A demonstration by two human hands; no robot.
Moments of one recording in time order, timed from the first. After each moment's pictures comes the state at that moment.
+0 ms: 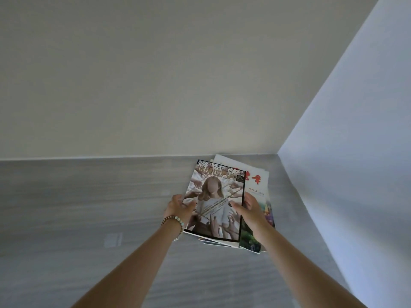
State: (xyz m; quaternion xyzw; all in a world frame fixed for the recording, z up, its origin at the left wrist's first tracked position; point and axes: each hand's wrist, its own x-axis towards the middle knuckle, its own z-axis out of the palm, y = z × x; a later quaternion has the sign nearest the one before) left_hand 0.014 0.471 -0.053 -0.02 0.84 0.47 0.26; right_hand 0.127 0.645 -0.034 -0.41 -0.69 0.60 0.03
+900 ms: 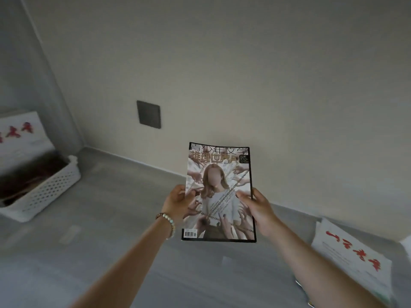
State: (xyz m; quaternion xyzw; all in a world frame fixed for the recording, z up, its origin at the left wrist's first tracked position) left_hand -0.073 0.179 0.080 -0.08 0.64 0.76 0.12; right_hand -0.045 0.397 0.085 -0.16 -0.69 0.70 -0.01
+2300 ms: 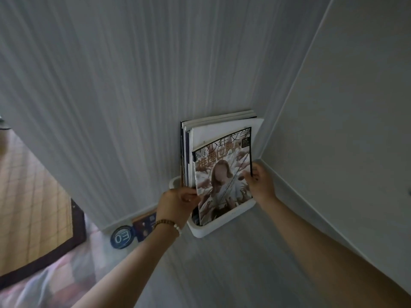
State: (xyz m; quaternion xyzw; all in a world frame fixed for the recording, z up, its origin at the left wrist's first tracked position) left_hand -0.133 -0.330 0.013 -0.32 0.83 0.39 -0.24; right_hand -0.321 -0.194 0.009 0.21 -0.84 0.49 -0.09
